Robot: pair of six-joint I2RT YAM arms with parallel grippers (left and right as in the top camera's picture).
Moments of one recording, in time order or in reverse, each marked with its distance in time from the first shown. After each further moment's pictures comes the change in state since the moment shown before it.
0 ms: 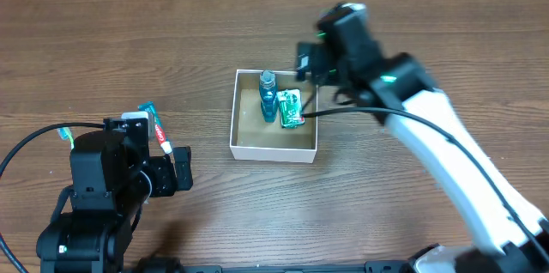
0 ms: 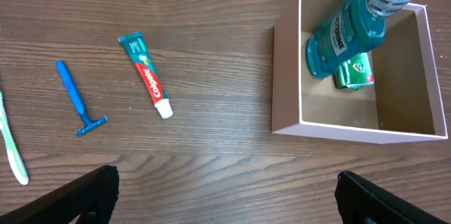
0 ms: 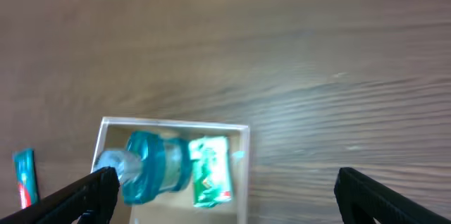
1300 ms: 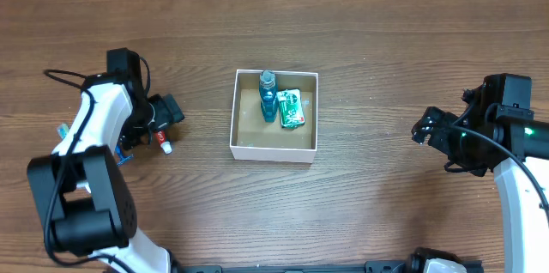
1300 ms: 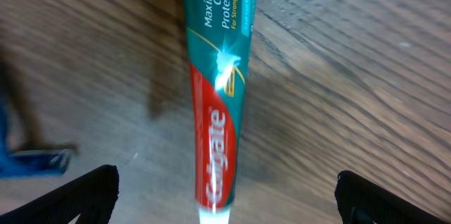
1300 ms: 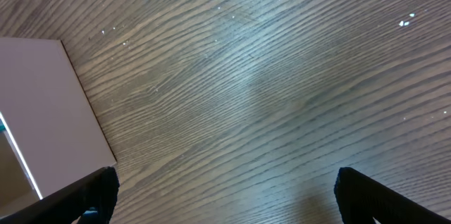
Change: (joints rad) left arm 0.182 1.053 0.176 0.230 -0.071 -0.267; right arm -0.694 -0.352 -0.485 -0.267 -0.367 -0.209
